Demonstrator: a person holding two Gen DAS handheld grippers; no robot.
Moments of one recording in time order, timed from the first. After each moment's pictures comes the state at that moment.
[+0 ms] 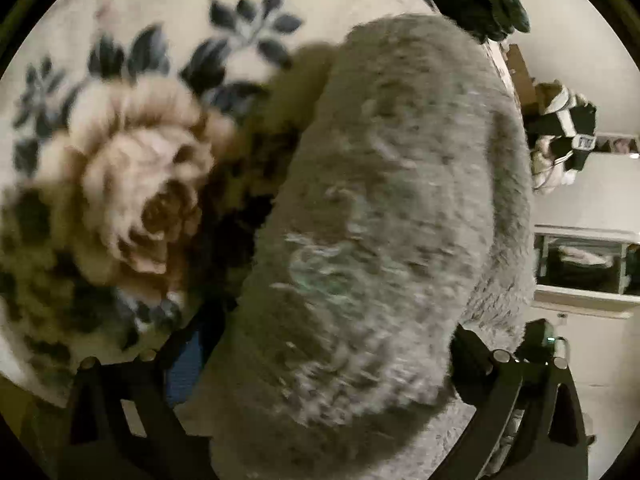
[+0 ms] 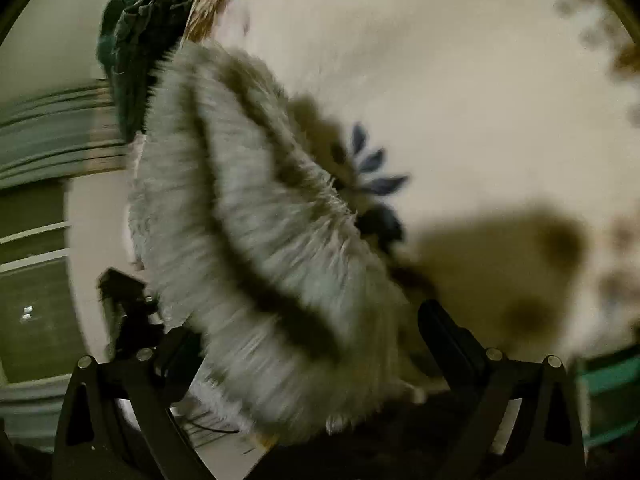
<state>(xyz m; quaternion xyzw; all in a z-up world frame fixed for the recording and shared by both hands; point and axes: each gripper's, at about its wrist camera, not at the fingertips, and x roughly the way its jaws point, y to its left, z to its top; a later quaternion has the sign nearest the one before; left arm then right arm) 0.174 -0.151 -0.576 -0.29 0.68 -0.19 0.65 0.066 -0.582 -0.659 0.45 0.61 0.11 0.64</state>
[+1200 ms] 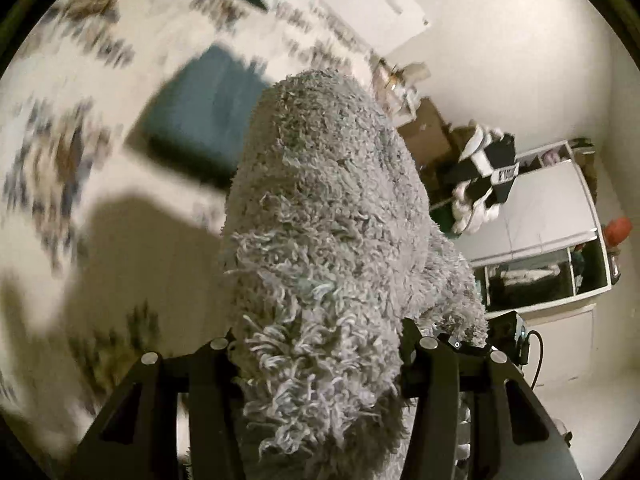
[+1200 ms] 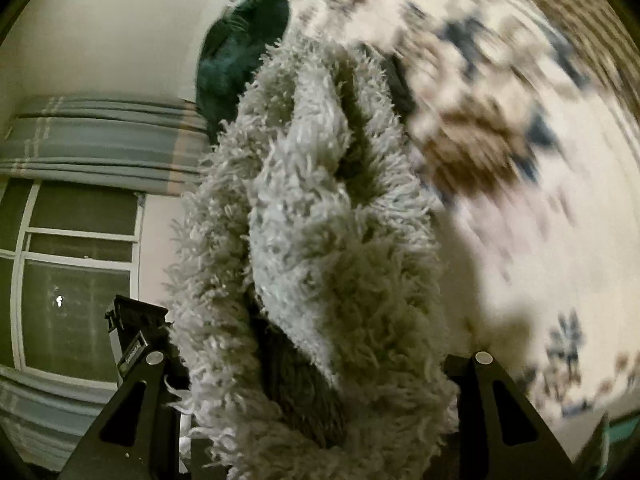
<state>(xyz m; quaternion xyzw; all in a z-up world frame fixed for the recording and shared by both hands) 0.333 -0.124 -0.328 -0.31 0.55 -0.26 0.73 0.209 -0.522 -0.412 0.44 0.50 0.15 0.73</state>
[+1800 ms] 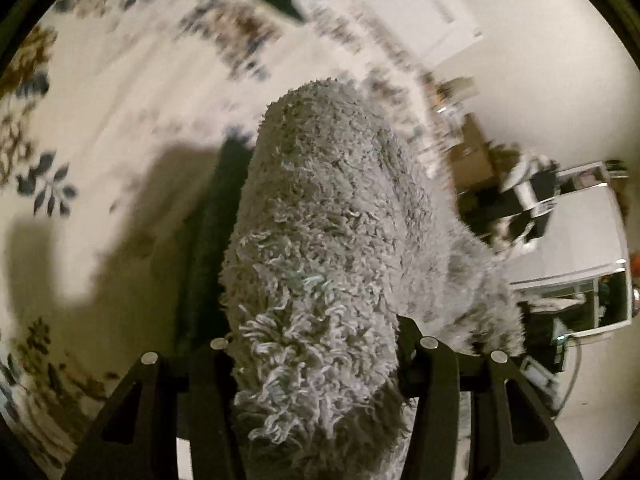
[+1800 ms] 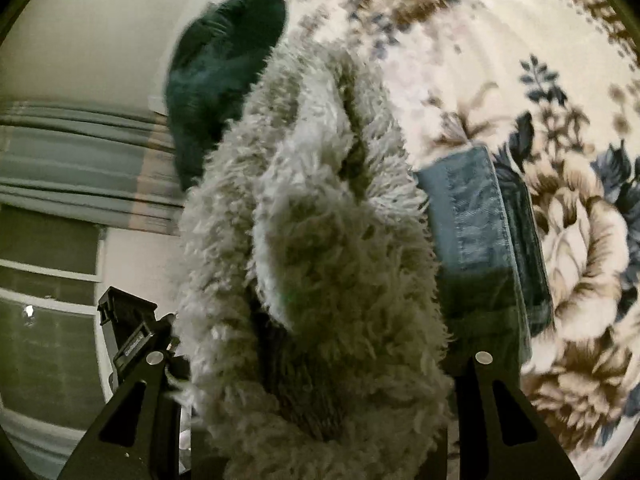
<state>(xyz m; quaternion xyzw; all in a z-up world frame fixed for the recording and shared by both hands) 0.611 -0.106 -0.466 -0.29 0.59 -0.22 0.72 0.556 -0.473 -0.497 0.40 0.54 0.10 0.73</state>
